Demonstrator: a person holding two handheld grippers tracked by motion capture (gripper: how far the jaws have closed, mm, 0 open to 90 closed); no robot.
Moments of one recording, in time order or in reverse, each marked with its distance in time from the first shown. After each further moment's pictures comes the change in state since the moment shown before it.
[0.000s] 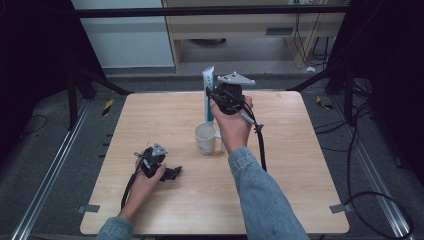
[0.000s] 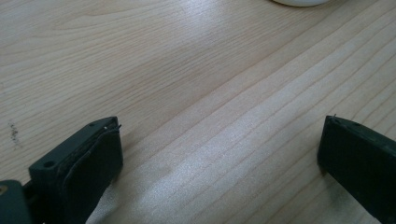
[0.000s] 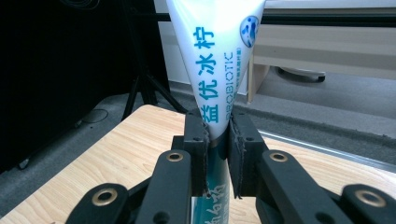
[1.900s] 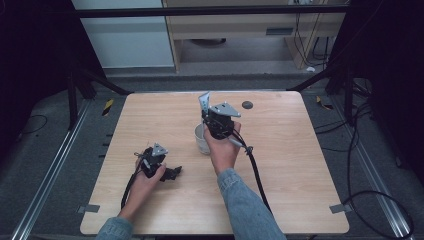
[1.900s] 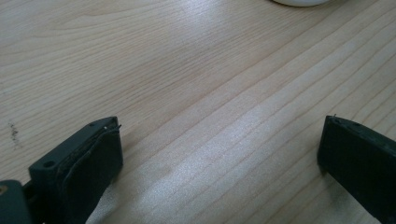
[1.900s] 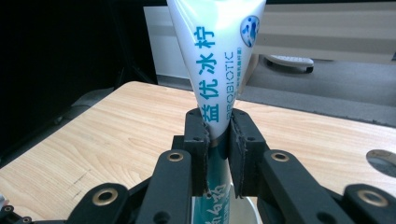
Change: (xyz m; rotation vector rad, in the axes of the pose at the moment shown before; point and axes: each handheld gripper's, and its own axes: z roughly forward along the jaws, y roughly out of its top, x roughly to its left) left arm 0.000 0.000 0.000 0.003 0.000 0.002; right arm 0.015 -0.088 0.034 -0.013 -0.064 0.004
